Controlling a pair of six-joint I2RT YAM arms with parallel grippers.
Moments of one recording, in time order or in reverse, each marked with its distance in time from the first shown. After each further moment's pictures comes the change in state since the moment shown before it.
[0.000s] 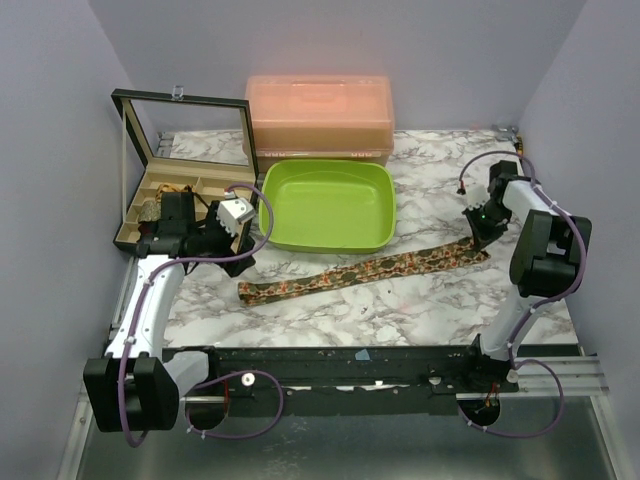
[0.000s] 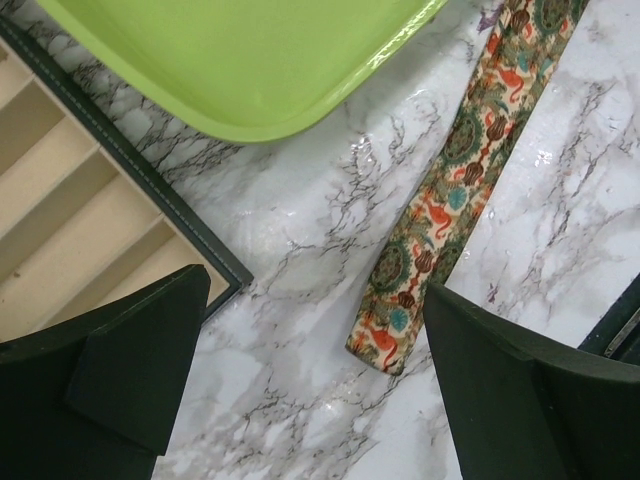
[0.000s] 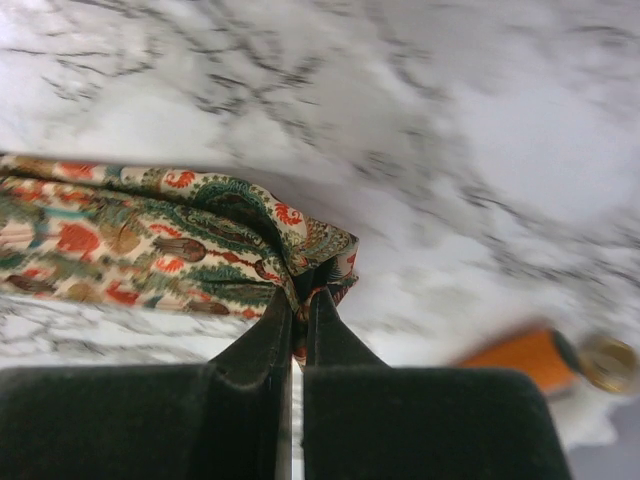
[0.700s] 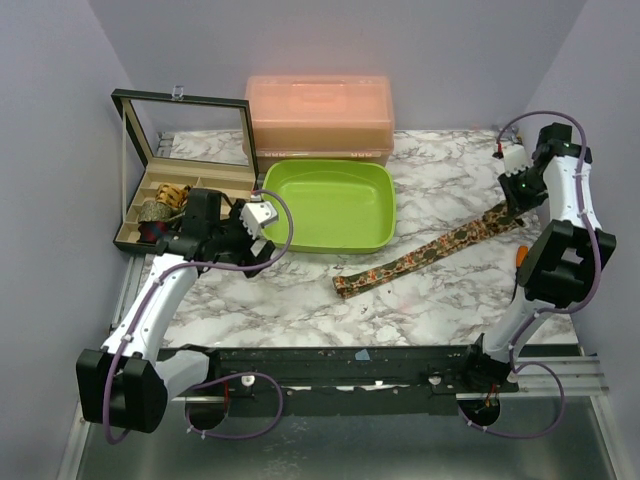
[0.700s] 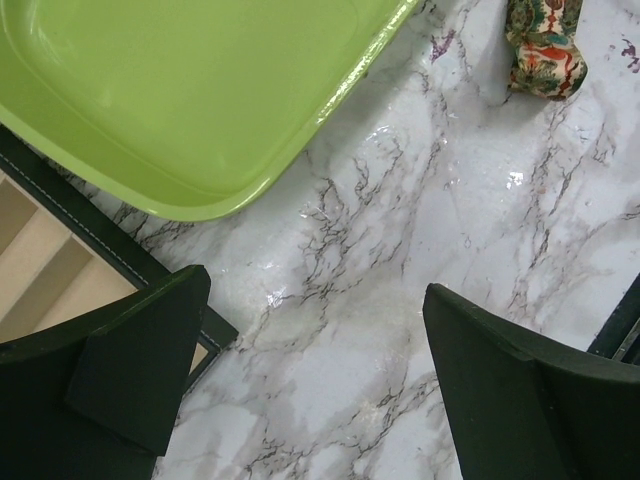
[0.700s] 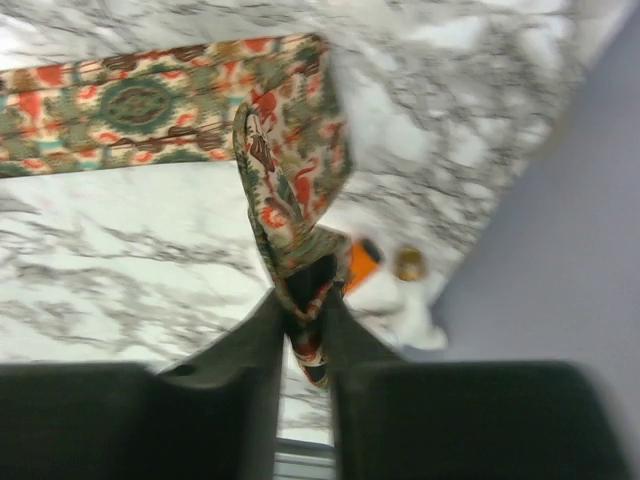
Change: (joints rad) left arm -0.179 0.011 0.000 0.080 -0.077 -0.045; right arm -0.113 -0.025 0.332 -0.237 -0.069 -0.129
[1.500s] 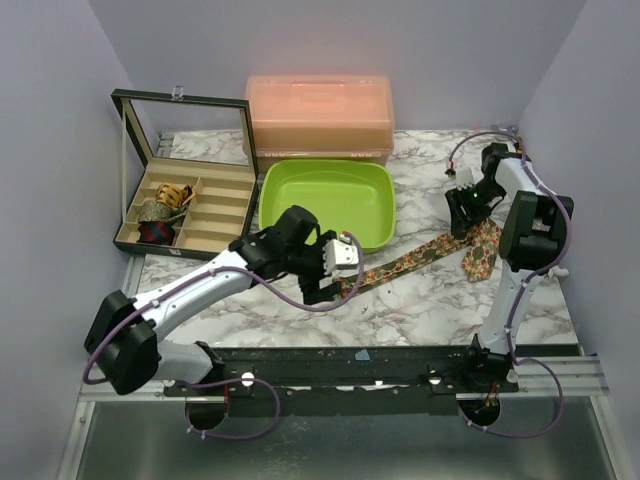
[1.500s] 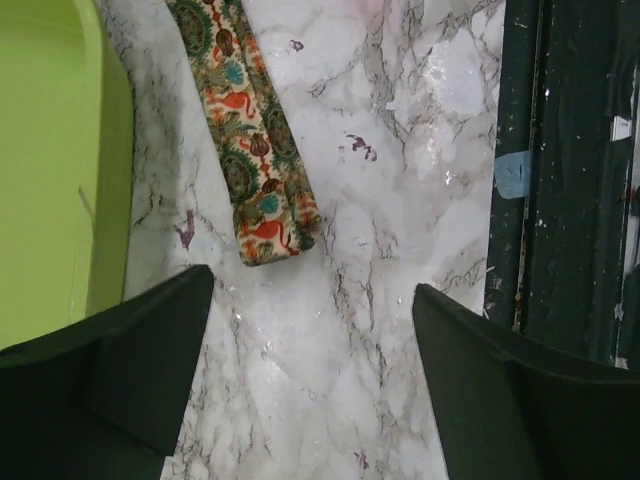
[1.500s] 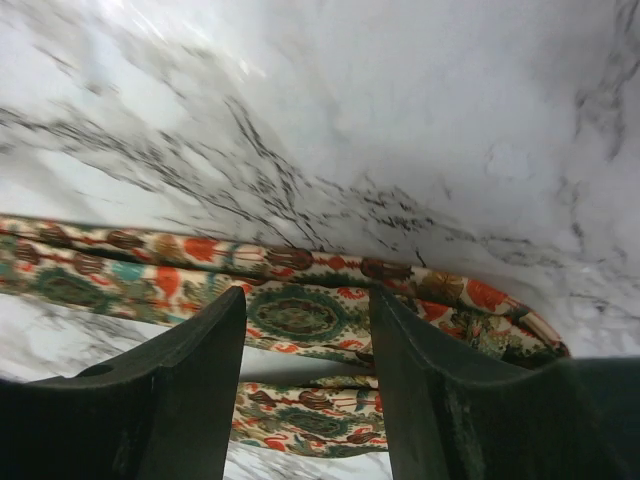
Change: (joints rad) left arm -0.563 0.164 0.034 0.144 -0.054 -0.105; right arm 0.169 0.285 0.023 0.057 -0.224 0.113
